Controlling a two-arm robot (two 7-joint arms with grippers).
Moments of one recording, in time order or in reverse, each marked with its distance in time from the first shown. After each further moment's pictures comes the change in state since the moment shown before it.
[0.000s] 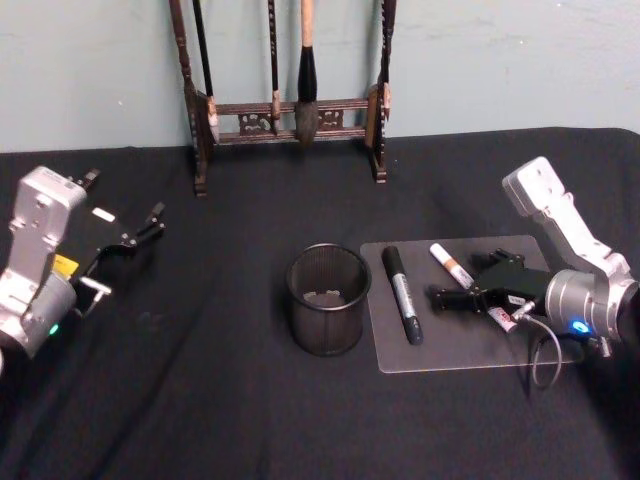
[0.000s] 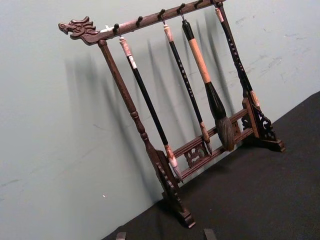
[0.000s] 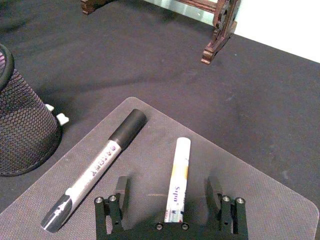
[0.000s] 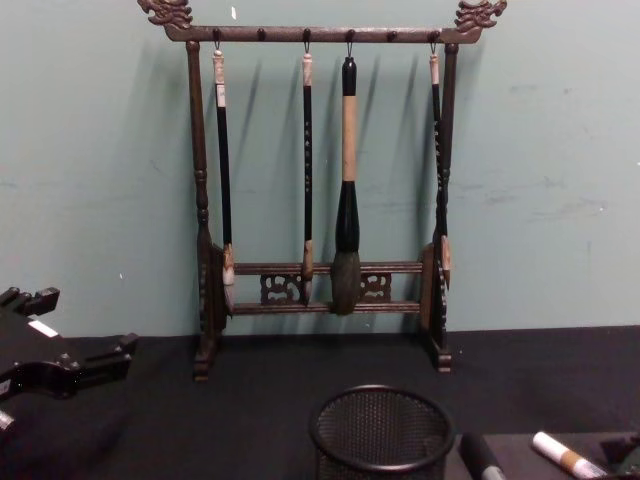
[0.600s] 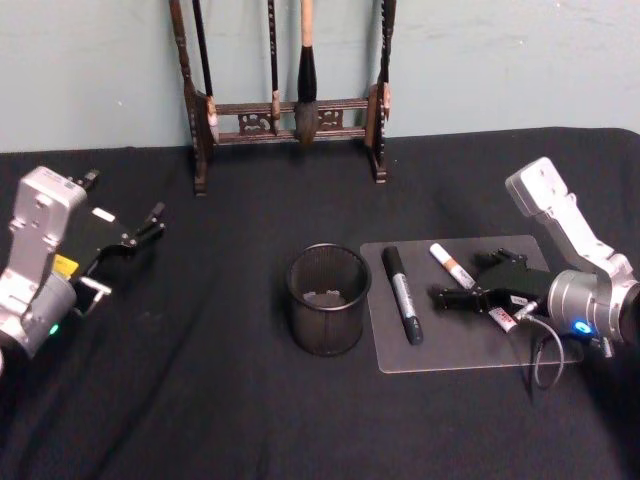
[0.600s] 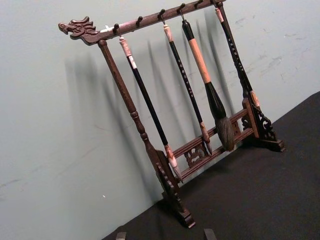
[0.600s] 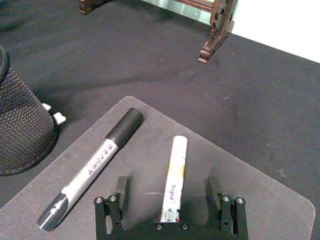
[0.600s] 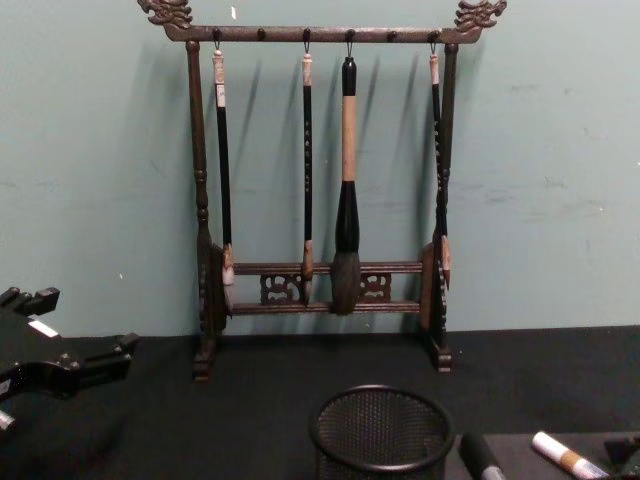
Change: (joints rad) left arm 0.000 0.000 0.000 0.000 0.000 0.000 0.000; right arm -0.005 -0.008 0.016 0.008 -0.013 -0.007 0.010
